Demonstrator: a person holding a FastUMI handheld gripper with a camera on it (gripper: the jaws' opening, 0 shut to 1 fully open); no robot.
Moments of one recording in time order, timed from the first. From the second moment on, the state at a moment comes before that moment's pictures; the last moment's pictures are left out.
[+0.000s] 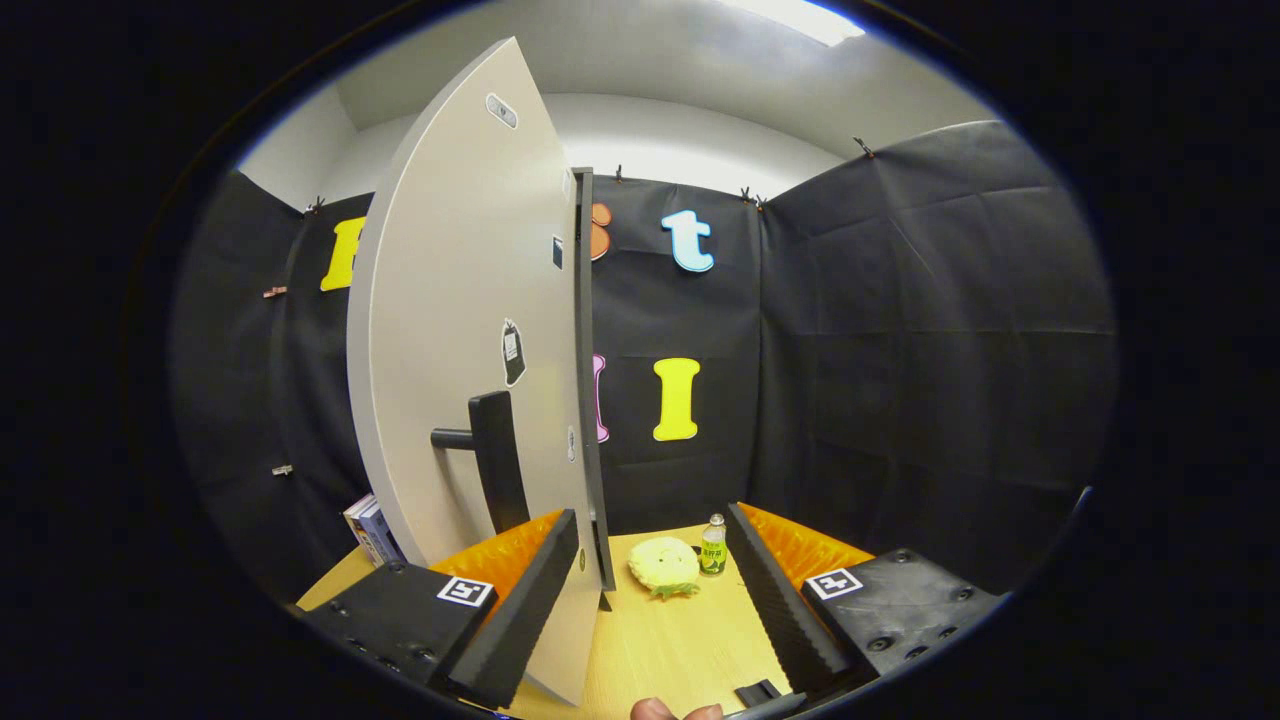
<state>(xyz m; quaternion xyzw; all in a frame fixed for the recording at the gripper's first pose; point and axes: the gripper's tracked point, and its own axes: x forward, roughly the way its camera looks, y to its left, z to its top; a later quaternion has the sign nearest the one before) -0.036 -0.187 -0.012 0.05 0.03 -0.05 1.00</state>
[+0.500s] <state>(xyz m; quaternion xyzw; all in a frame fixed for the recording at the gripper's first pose) -0.032 -0.134 -0.014 0.07 0.04 -0.03 1.00</state>
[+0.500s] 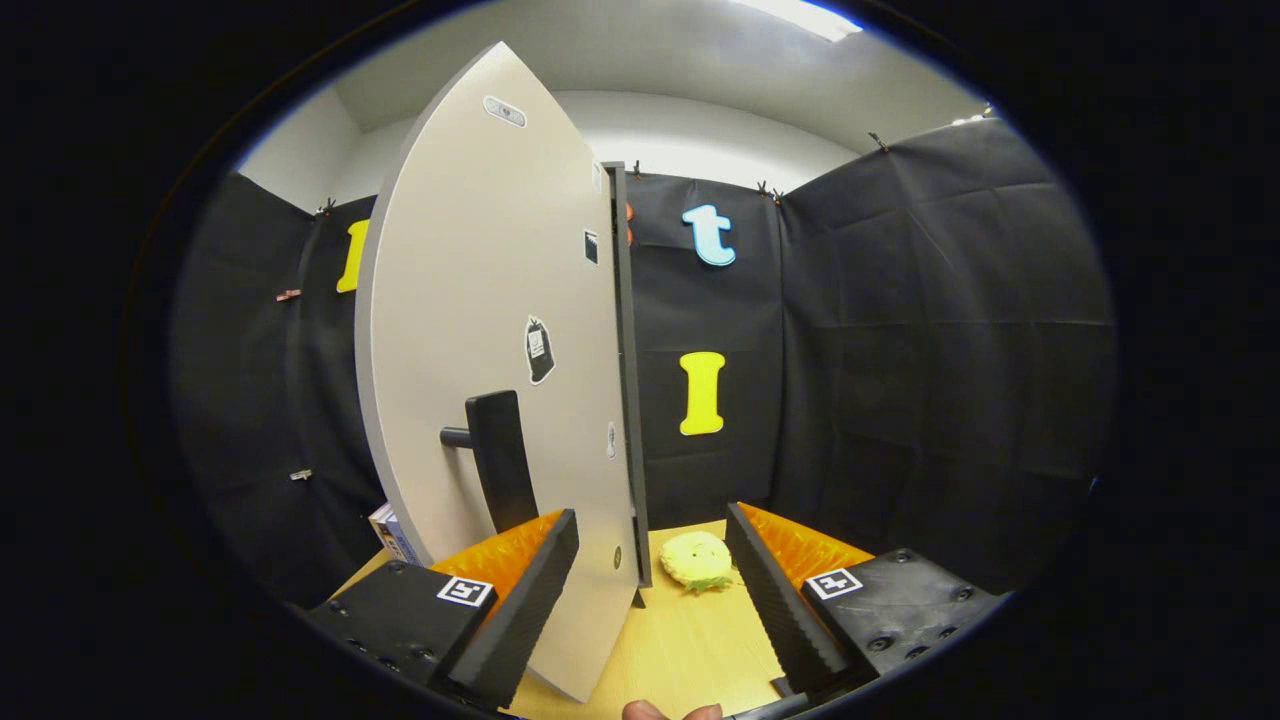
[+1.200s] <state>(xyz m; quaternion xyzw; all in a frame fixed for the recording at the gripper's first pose) 0.011 0.008 -0.021 0.07 0.05 0.07 0.99</state>
